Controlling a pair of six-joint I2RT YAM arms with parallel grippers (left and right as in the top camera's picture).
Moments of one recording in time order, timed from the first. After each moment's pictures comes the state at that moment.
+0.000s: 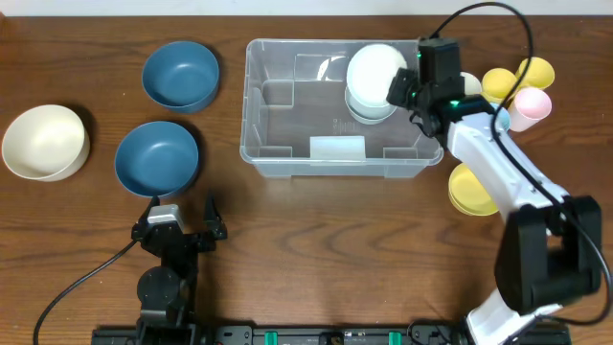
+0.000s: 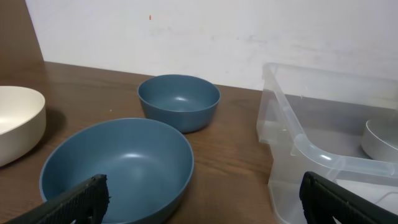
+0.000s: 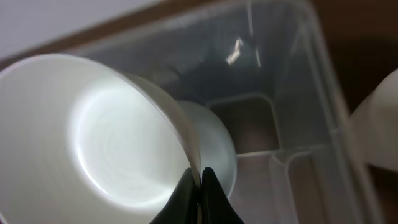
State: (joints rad) left arm -0.08 0.01 0.03 -0.12 -0.14 -0.15; right arm 0.23 1.82 1.31 -0.28 0.02 0.51
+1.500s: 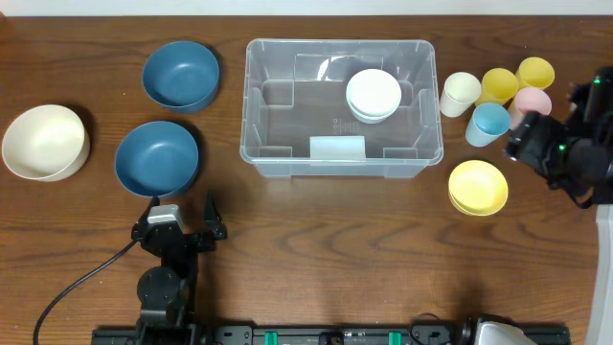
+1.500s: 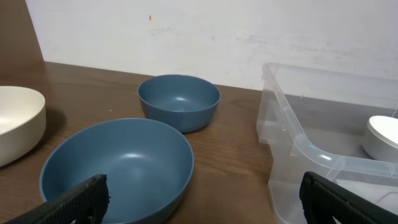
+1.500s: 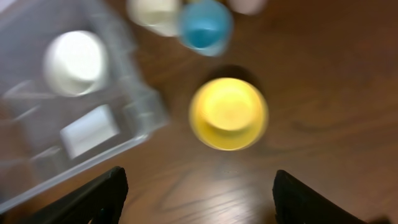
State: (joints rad) left arm -0.08 0.01 0.03 -0.12 -0.14 -0.15; right arm -0.20 1.30 1.57 -1.37 -0.03 0.40
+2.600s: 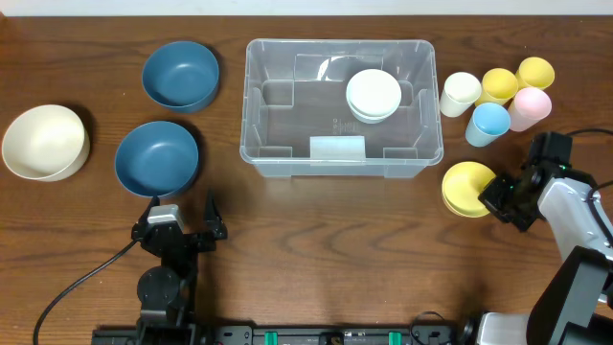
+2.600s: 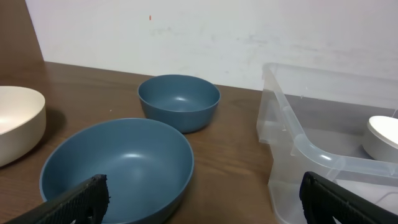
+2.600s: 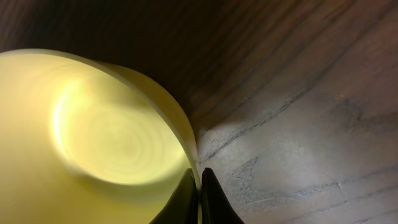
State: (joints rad) left arm -0.08 0.01 0.03 -0.12 -0.14 -0.15; right arm -0.33 1.55 0.86 -0.73 -0.07 0.47
